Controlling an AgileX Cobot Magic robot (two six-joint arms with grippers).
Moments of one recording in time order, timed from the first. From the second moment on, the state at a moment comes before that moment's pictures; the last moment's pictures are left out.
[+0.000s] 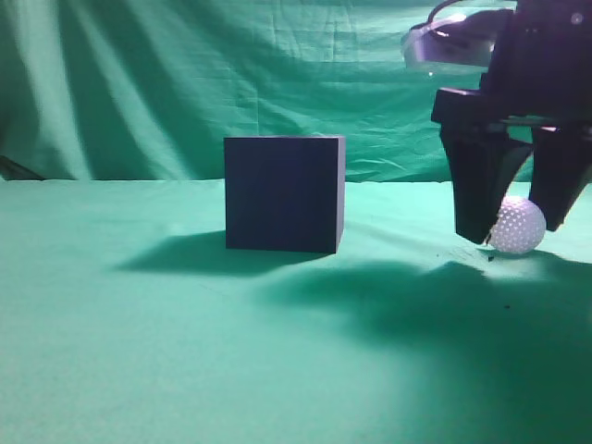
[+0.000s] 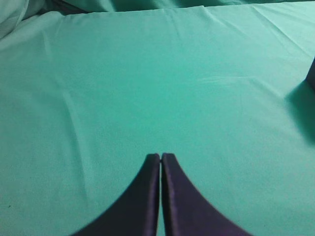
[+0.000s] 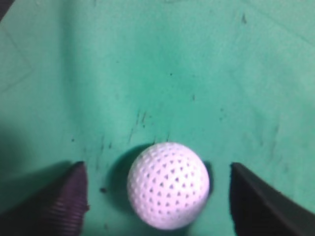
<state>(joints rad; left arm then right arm) -0.11 -0.02 0.02 0.09 0.36 -0.03 0.42 1.76 -1.03 0.08 0.71 -0.20</state>
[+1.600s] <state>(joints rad) -0.11 -0.02 0.02 0.09 0.36 -0.03 0.66 1.80 -1.33 0.15 0.63 -0.17</state>
